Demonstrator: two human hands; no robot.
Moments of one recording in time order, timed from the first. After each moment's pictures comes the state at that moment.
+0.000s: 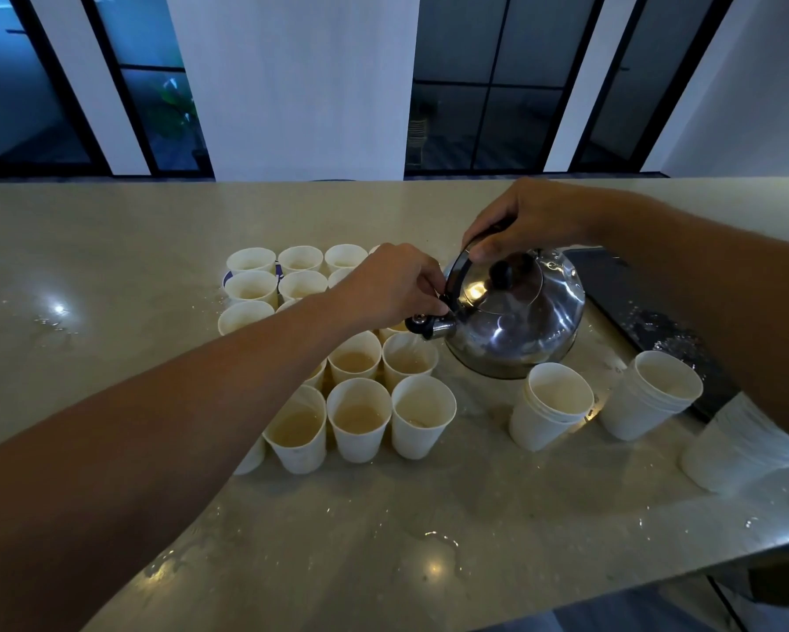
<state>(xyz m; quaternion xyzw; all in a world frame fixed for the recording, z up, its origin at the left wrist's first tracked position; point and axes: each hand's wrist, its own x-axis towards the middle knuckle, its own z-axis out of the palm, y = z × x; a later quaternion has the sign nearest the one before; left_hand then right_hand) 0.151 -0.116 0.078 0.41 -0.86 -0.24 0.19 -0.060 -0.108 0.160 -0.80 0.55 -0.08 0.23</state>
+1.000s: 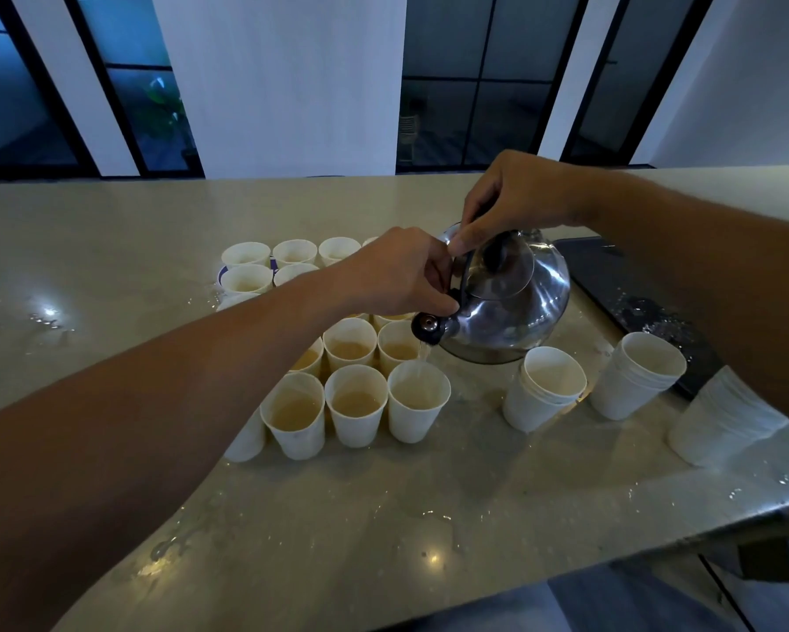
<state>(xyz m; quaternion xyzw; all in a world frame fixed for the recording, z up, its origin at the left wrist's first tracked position) 0.150 -0.093 0.100 0.36 -0.89 -0.23 0.17 -0.039 -0.088 0.173 -0.81 0.53 -0.12 0.23</state>
